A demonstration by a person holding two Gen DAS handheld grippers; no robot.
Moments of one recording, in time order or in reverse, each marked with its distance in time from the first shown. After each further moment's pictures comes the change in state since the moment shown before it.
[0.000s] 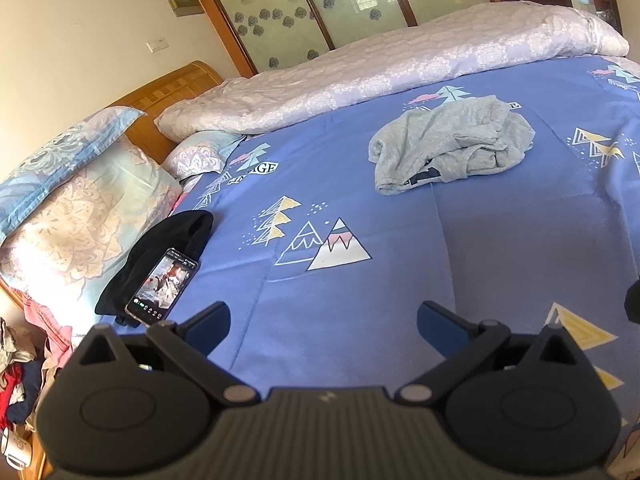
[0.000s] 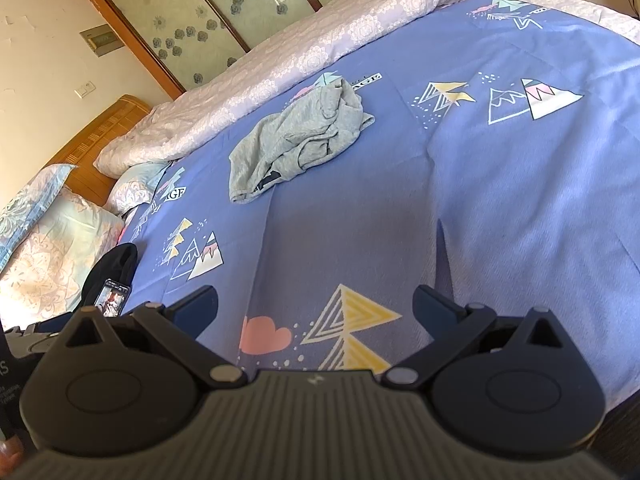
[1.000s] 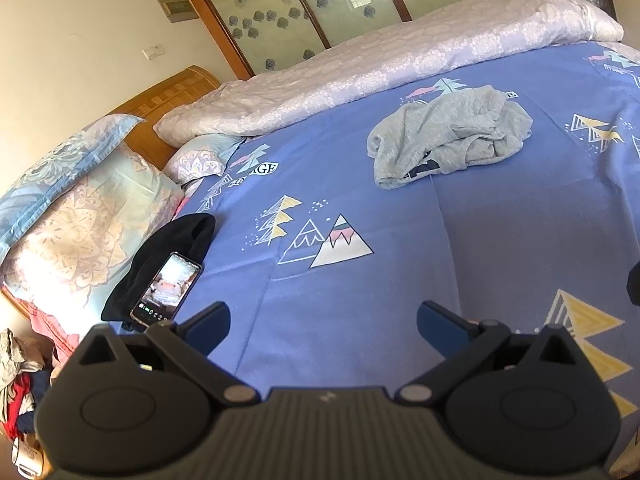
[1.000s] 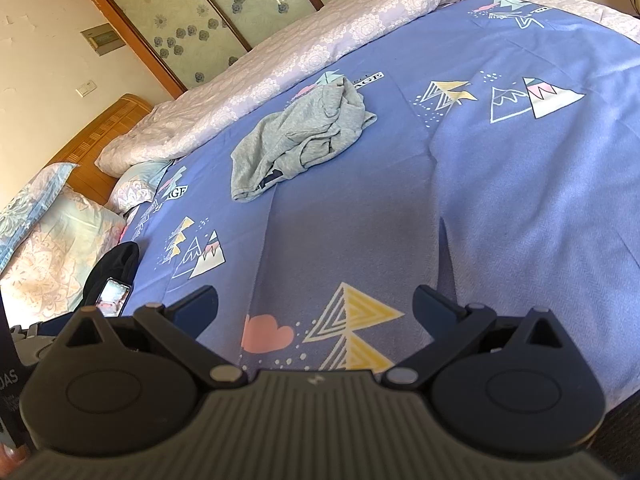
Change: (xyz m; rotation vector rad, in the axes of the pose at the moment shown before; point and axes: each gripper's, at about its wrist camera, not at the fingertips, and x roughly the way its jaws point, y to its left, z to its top) left arm 0.000 -0.002 -0.005 0.044 0.001 0.012; right arm 0.001 0.002 -0.004 -0.002 0.002 0.003
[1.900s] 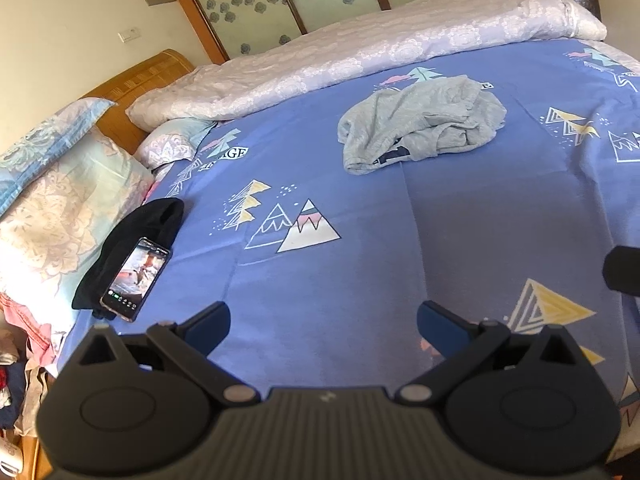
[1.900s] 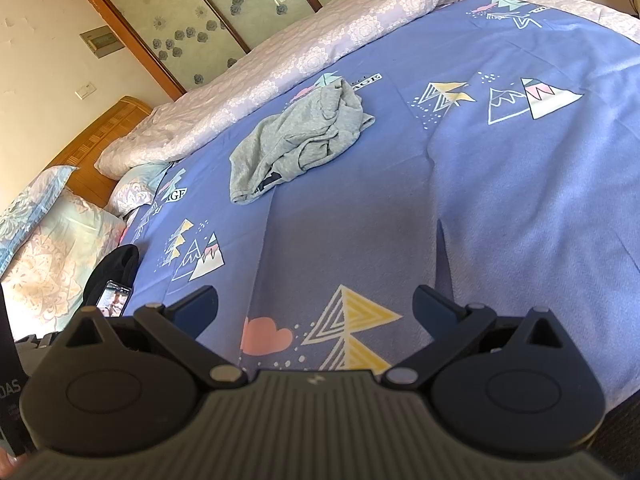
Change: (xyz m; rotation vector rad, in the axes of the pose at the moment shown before) left arm 0.002 -0.004 -0.003 -0.008 0.044 -0.099; right arm -0.002 -0.002 0.003 0.002 0.003 0.003
